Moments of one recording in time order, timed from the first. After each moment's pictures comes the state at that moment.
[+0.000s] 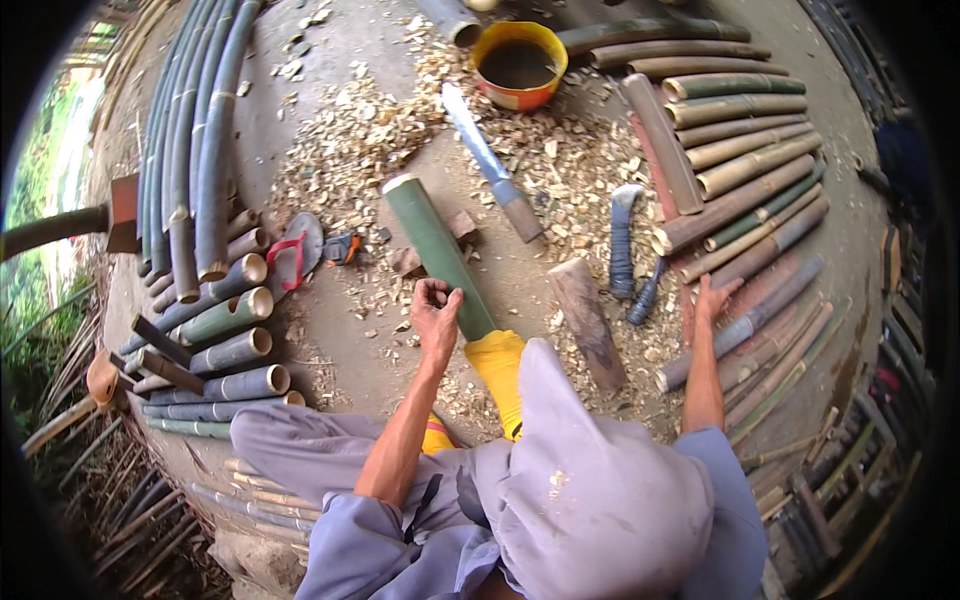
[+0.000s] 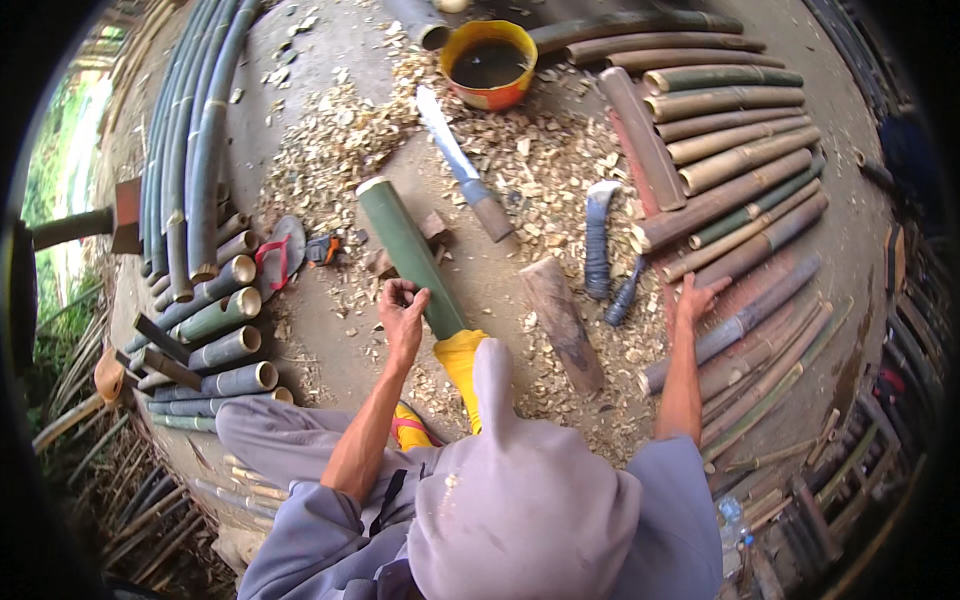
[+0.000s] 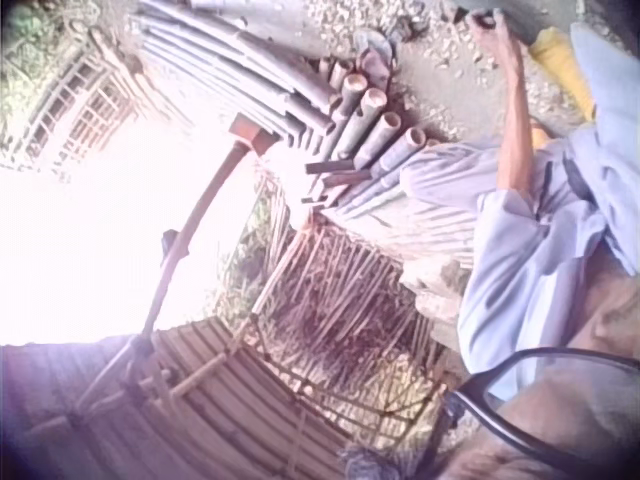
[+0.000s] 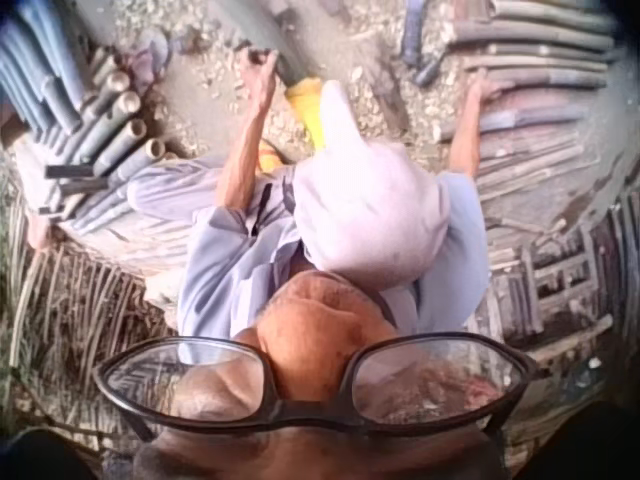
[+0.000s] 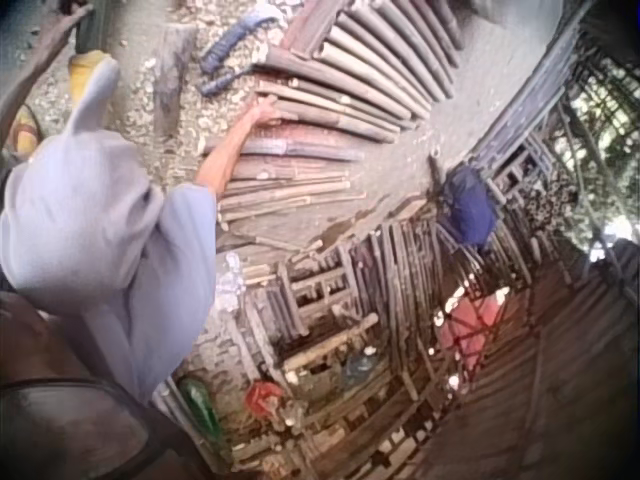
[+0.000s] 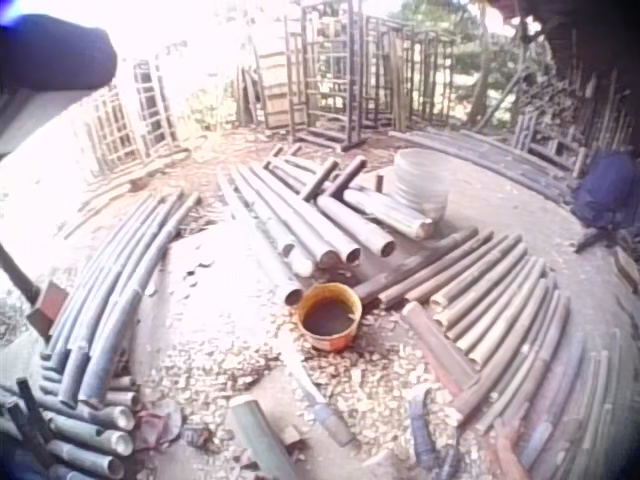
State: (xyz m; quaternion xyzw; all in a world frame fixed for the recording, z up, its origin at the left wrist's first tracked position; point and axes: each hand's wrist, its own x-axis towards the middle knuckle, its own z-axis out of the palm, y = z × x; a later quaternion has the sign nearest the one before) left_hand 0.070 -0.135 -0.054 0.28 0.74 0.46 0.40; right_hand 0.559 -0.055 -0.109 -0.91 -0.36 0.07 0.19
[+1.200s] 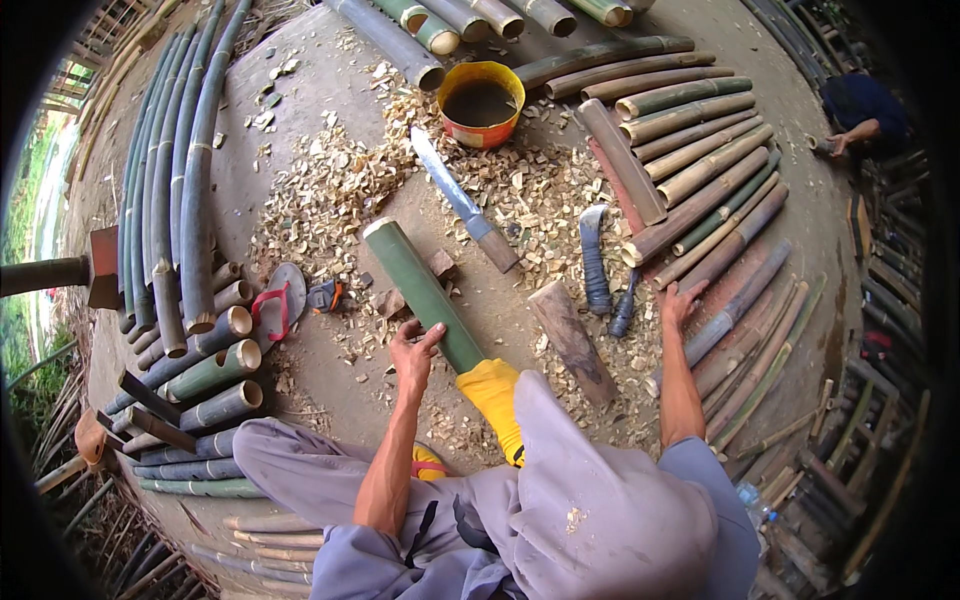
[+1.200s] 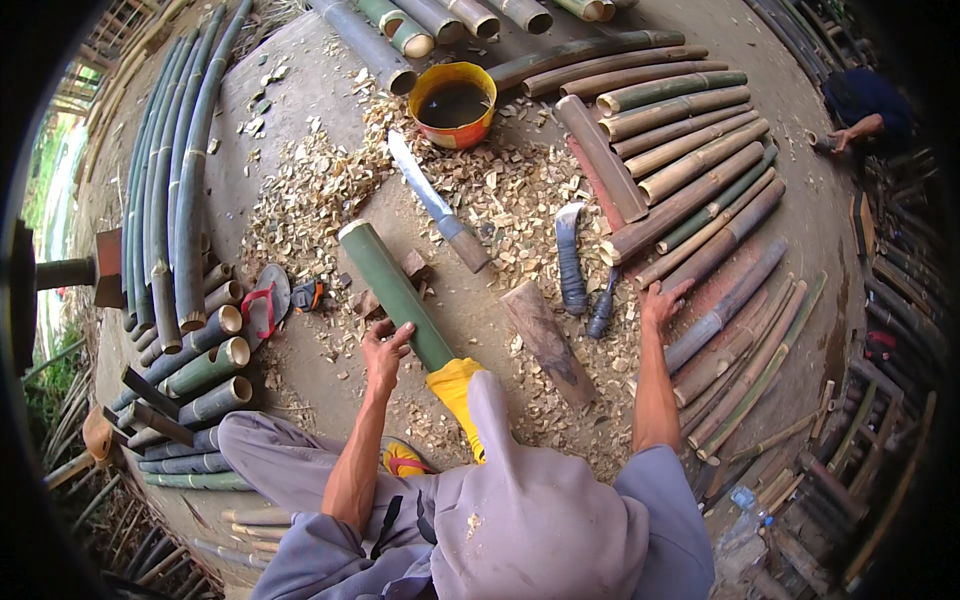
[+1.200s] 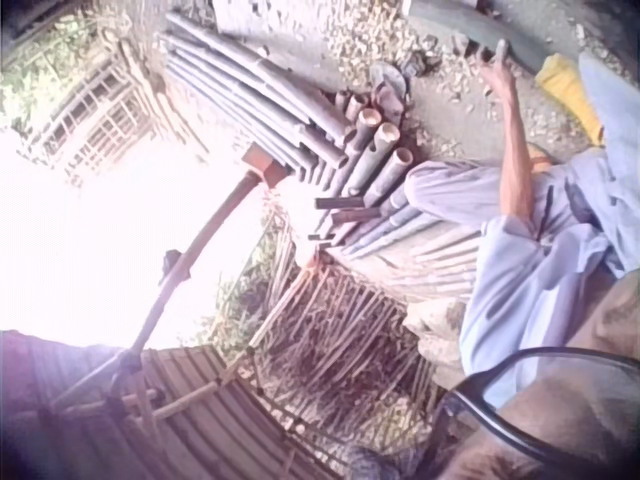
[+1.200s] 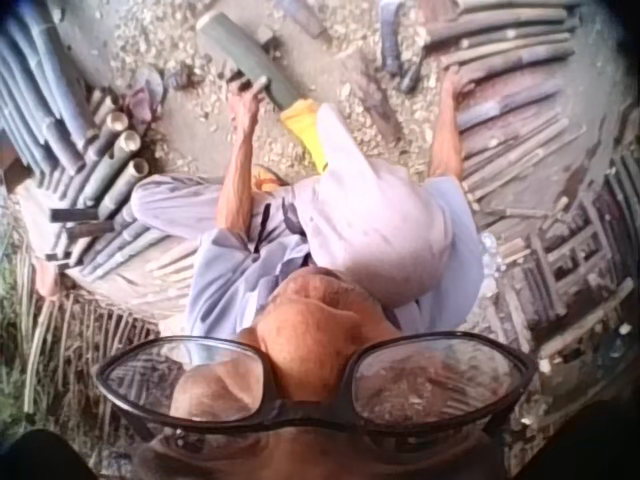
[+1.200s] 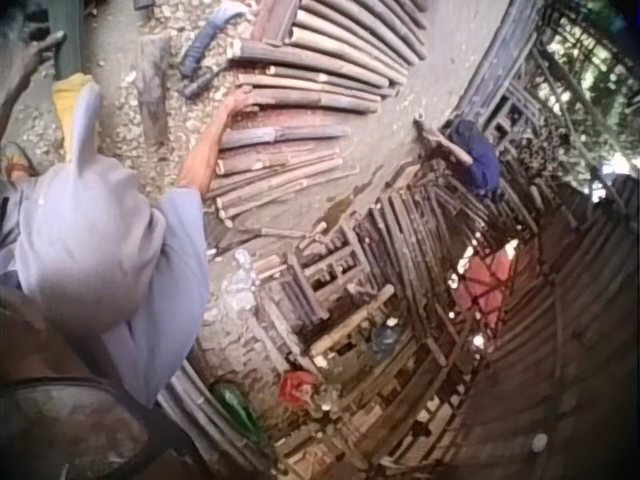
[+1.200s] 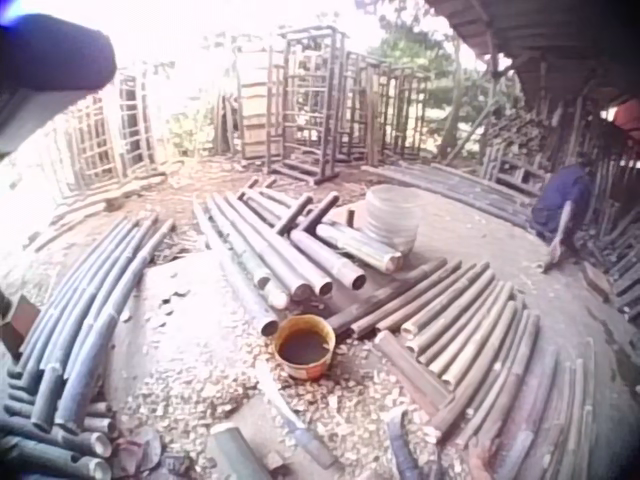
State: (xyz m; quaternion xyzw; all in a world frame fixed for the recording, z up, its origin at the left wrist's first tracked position) left_hand 0.036 -0.137 -0.048 0.18 0.73 0.38 0.54; right_hand 0.523 -0.062 -0.125 -0.91 -0.36 0.02 0.19
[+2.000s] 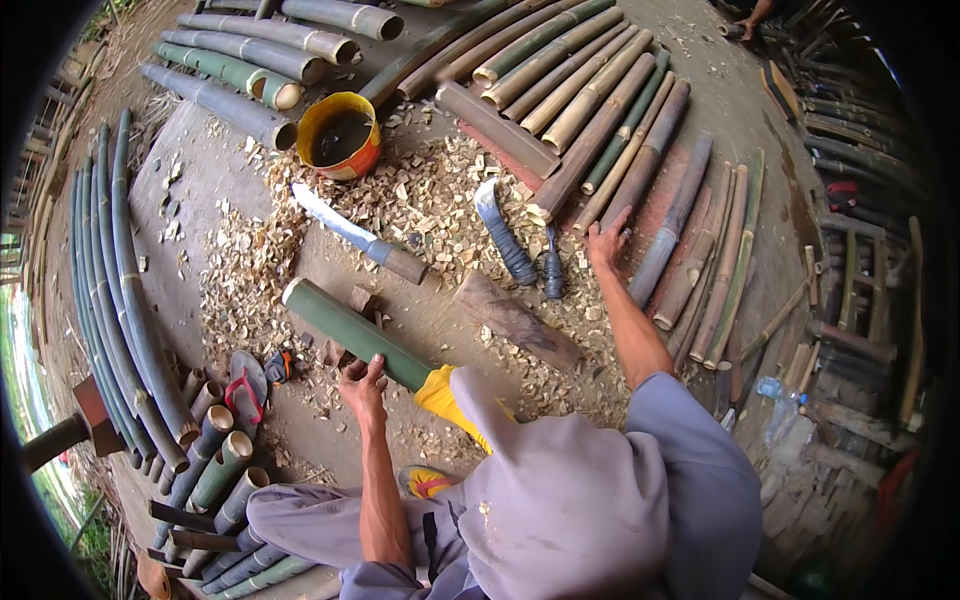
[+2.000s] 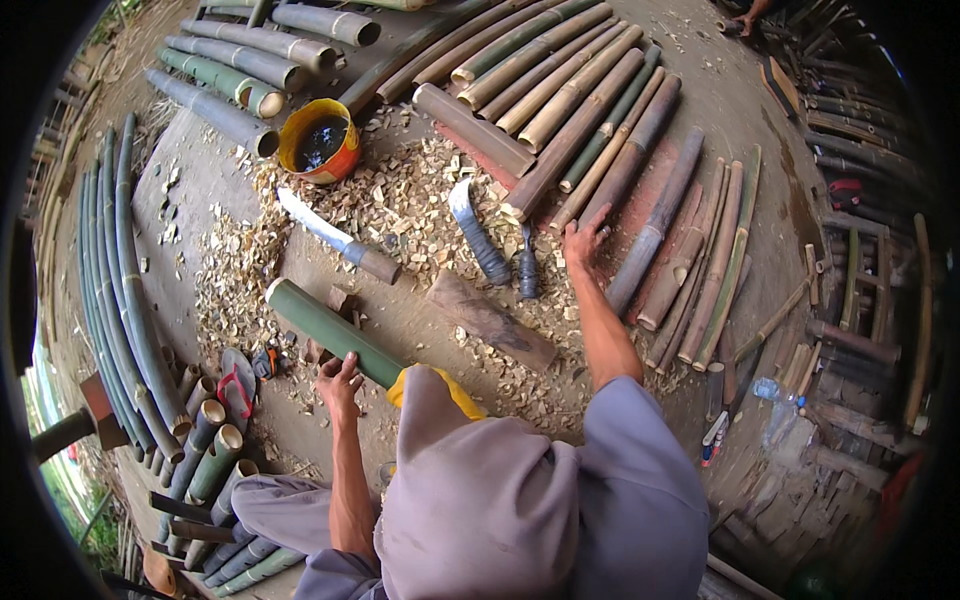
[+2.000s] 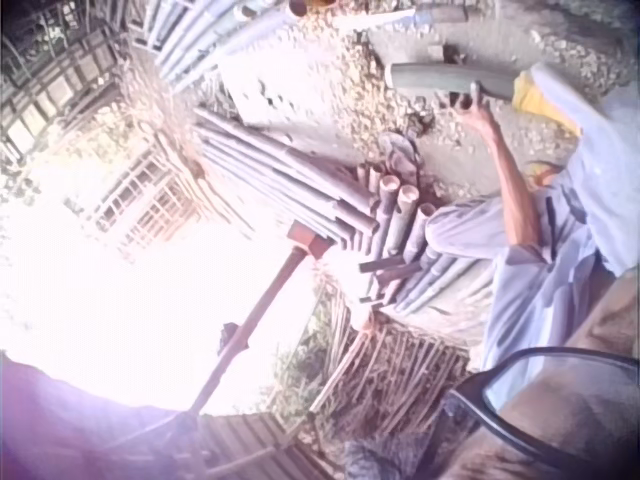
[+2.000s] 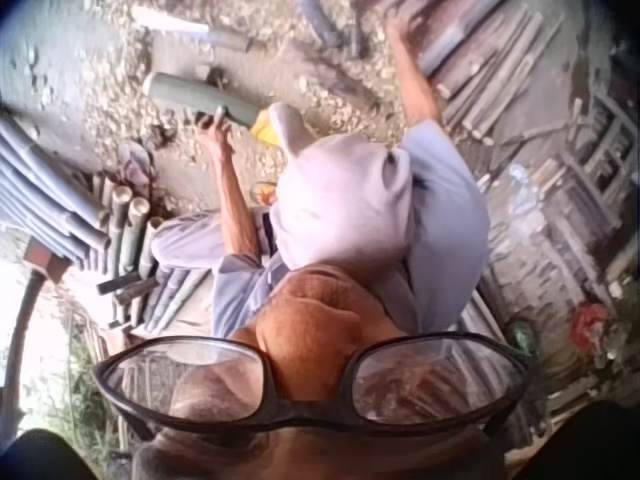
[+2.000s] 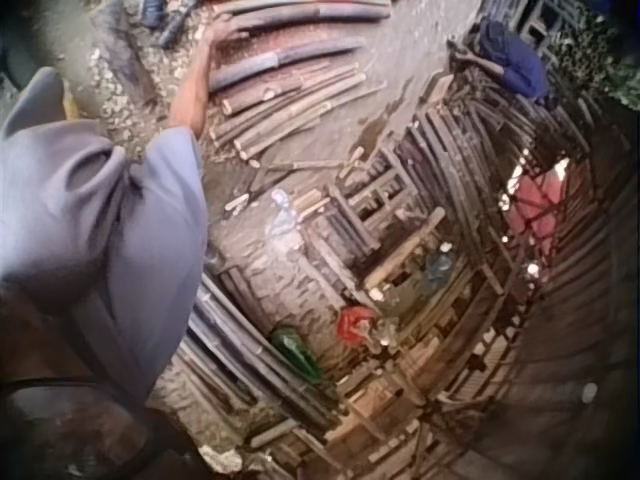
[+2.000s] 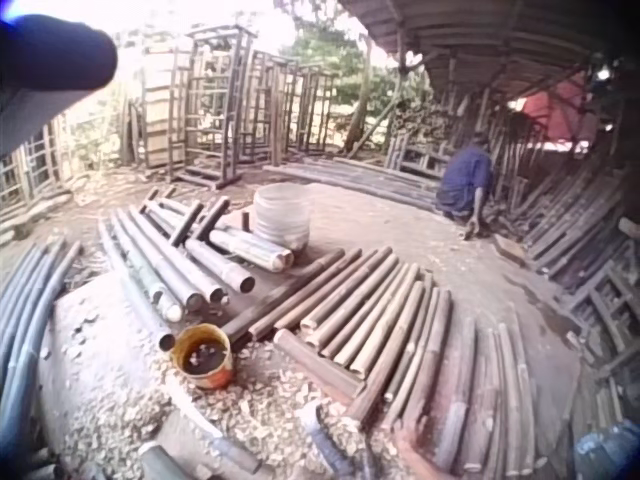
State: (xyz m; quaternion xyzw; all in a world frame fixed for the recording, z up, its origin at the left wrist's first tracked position) left_hand 0.037 -0.133 -0.045 0.17 0.75 0.36 0.54; right_hand 0.506 -0.054 -0.113 -0.93 -0.28 0.09 0.24
